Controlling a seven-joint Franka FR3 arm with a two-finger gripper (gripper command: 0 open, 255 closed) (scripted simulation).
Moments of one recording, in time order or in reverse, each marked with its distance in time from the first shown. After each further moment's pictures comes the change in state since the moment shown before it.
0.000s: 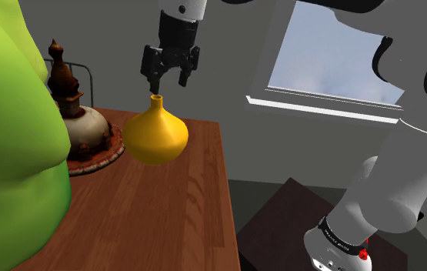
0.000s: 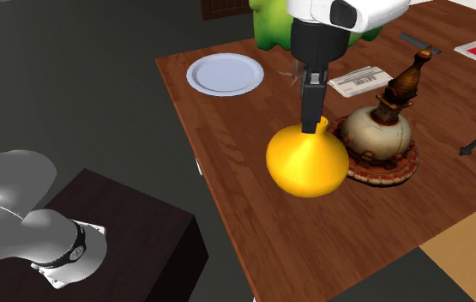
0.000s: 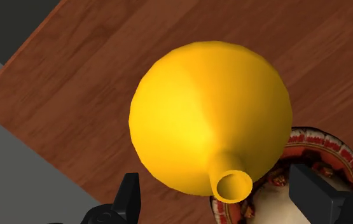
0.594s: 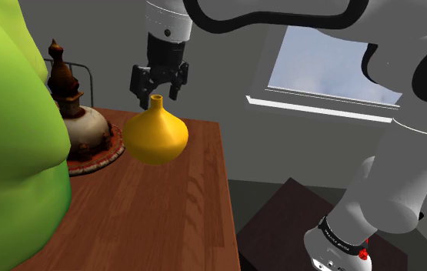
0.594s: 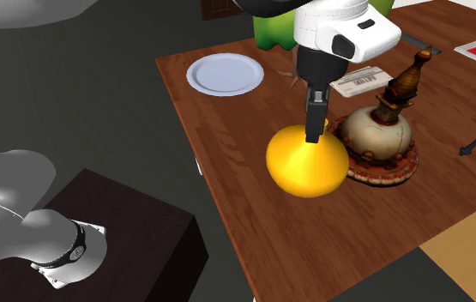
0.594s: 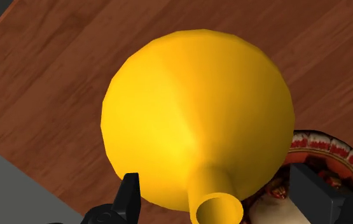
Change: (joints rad) arm 0.021 0.057 0.009 -0.035 -0.034 0.081 0.042
